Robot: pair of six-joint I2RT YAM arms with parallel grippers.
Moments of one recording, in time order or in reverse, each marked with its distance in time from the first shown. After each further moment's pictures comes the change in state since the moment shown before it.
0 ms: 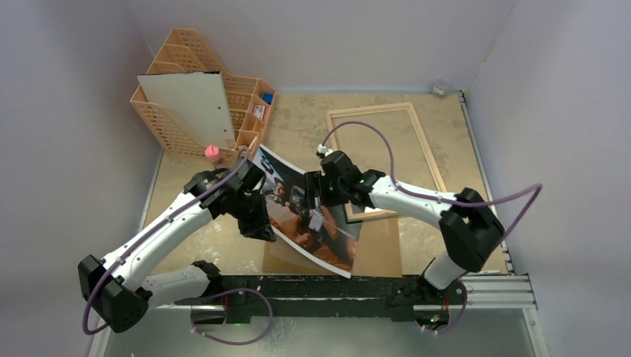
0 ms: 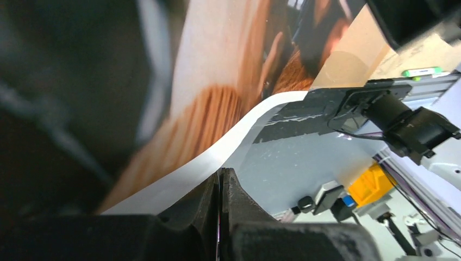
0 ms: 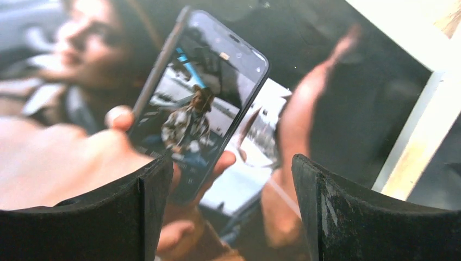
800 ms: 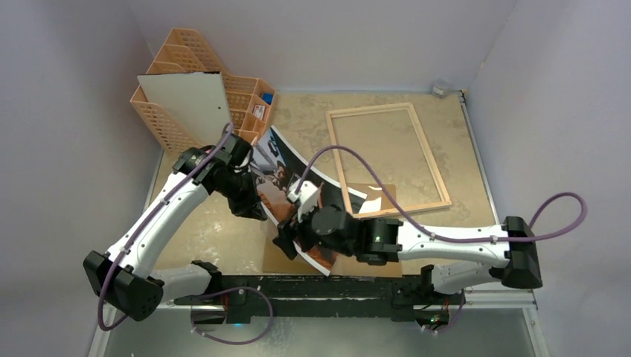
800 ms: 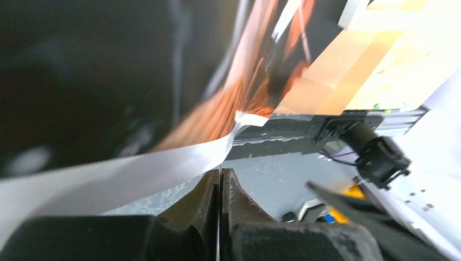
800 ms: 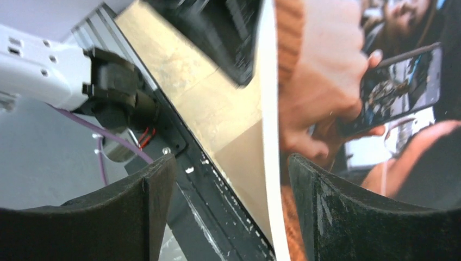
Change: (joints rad) left arm 0.142 0.125 0.248 -0.174 -0.063 0.130; right arm 0.520 -0.399 -0.052 0.164 0.325 -0.194
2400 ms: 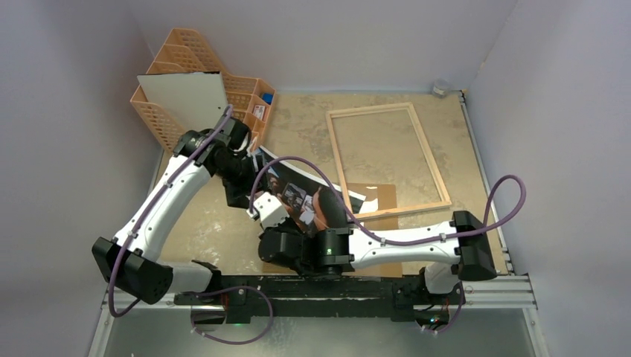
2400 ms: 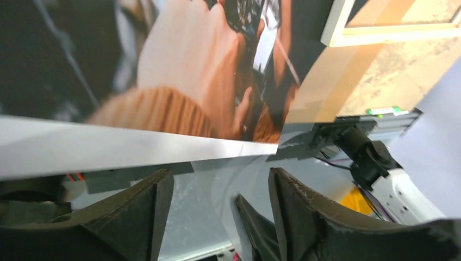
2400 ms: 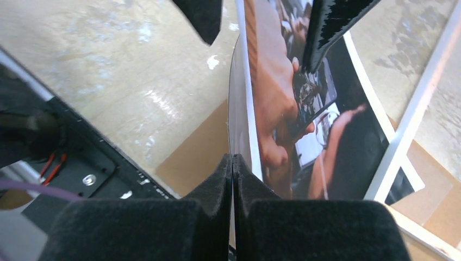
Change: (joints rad) left arm 0.103 0.103 0.123 -0.019 0.063 0.081; right arm 0.199 0.382 0.364 -0.326 0.527 0.008
